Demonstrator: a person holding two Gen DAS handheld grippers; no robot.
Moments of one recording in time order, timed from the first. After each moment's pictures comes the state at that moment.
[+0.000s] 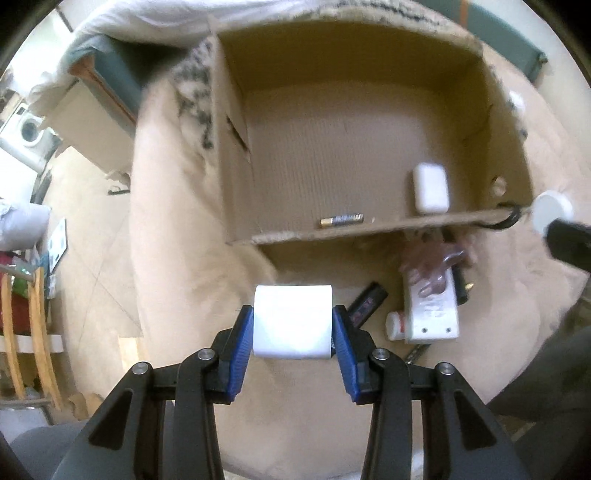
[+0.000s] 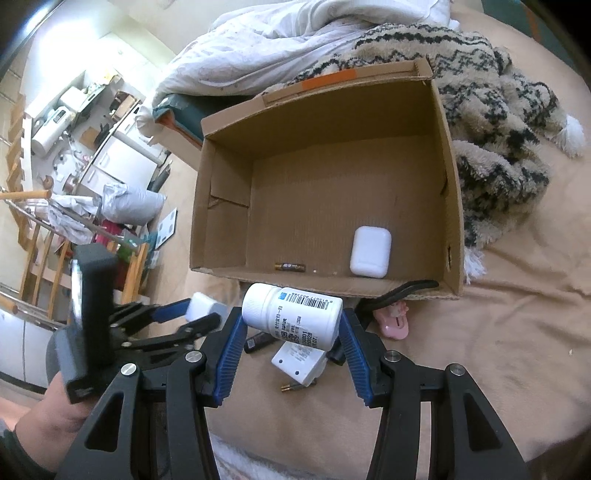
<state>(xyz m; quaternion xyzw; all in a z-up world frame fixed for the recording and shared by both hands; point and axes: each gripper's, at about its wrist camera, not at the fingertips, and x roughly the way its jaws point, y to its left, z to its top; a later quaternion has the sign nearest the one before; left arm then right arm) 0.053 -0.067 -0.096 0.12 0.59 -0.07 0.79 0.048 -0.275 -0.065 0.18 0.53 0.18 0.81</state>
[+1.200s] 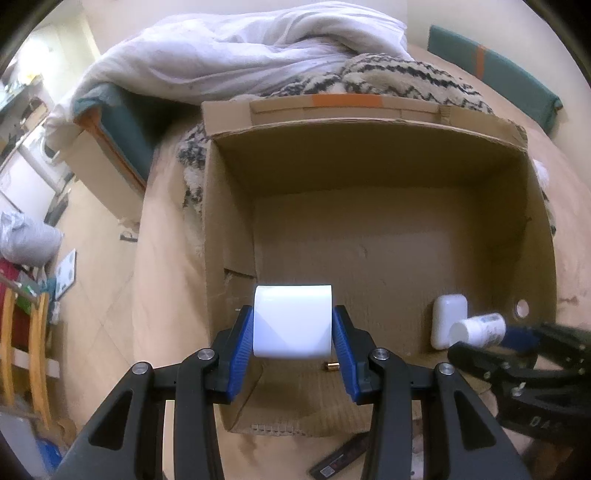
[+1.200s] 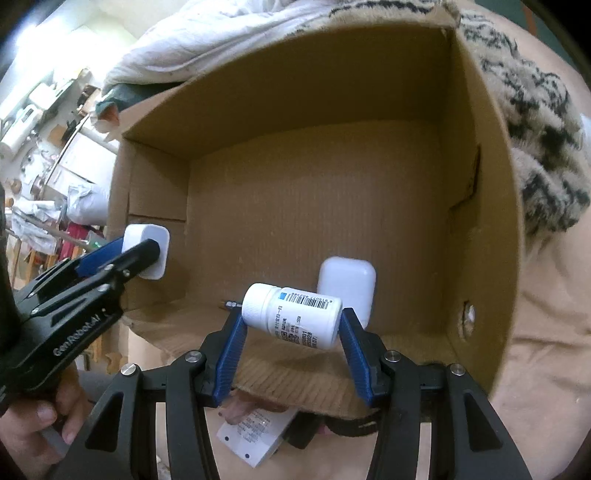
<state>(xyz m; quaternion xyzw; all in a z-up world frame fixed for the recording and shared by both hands) 0.167 -0.095 -0.094 0.10 0.51 -0.04 0.86 0.125 -0.258 -0.133 0.16 0.57 0.13 0.80</state>
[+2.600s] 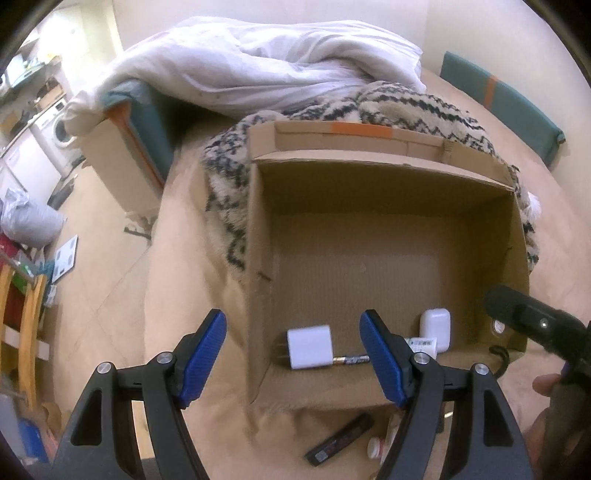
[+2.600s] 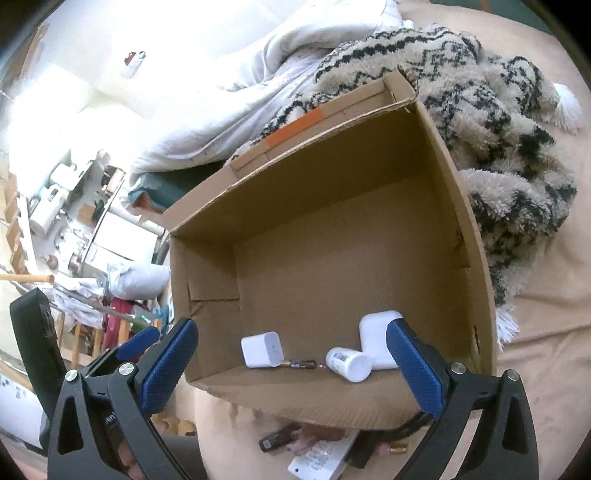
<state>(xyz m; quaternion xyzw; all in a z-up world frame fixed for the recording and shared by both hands) 0.144 -0.072 -0.059 0.05 0.49 -0.03 0.87 0.114 -0.286 -0.088 0.30 0.46 0.13 0.83</state>
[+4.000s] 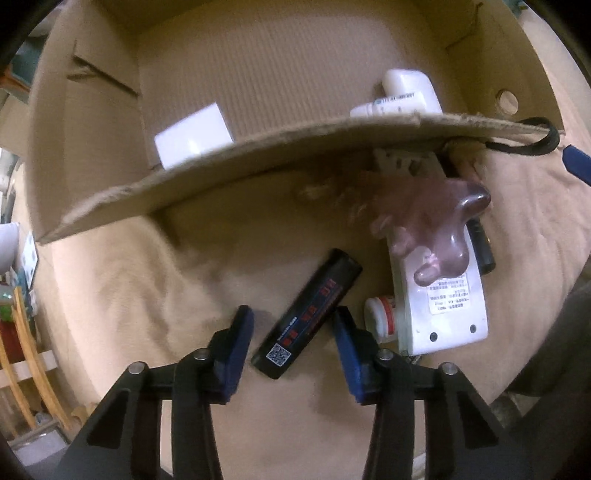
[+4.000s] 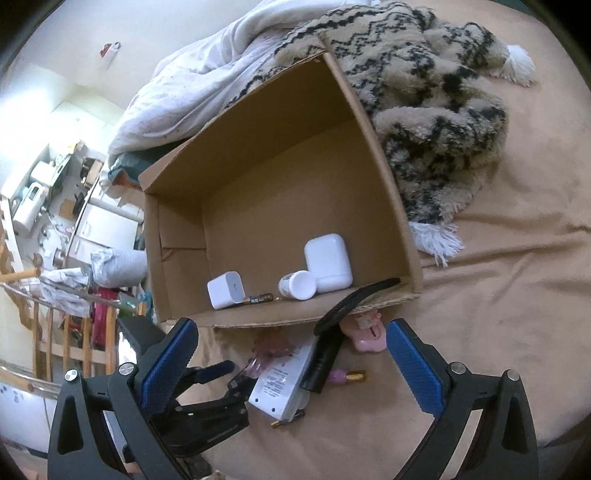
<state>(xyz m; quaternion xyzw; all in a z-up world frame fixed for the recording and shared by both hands) 0.086 -0.108 -0.190 0.16 0.67 -0.13 0.72 0.057 -0.306 -0.106 0.29 0.51 0.10 0.80</state>
